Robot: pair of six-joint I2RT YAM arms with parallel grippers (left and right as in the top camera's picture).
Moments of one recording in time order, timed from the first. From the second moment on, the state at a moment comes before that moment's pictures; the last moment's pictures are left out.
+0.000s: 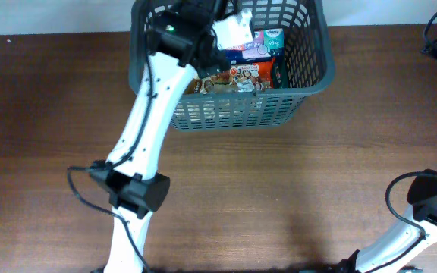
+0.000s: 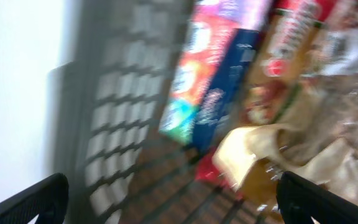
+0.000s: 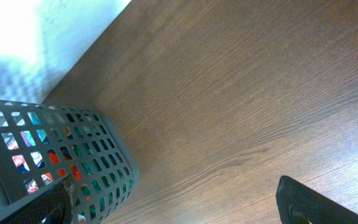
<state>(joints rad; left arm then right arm) -0.44 2.23 2.72 -1.32 -0.22 0.86 -0.53 2.07 2.55 -1.59 -0.34 0.24</state>
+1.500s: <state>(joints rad) 0.19 2.05 2.34 -1.48 -0.19 0.06 -0.39 1.95 2.49 -1.59 -0.34 0.24</state>
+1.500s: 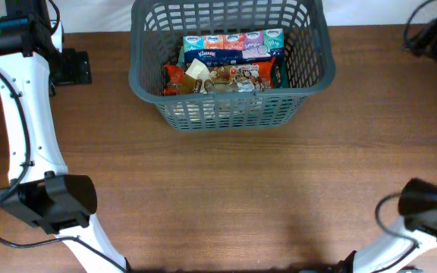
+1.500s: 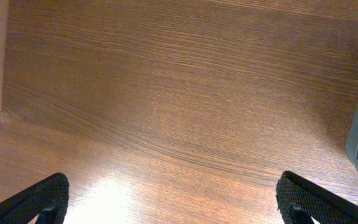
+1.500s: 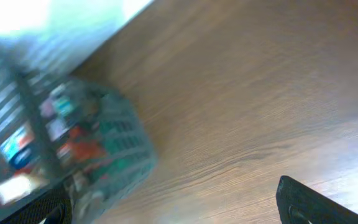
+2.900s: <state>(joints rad) 0.19 2.05 2.34 -1.48 -0.19 0.05 -0.11 0.02 0.27 -0.65 0.12 0.24</state>
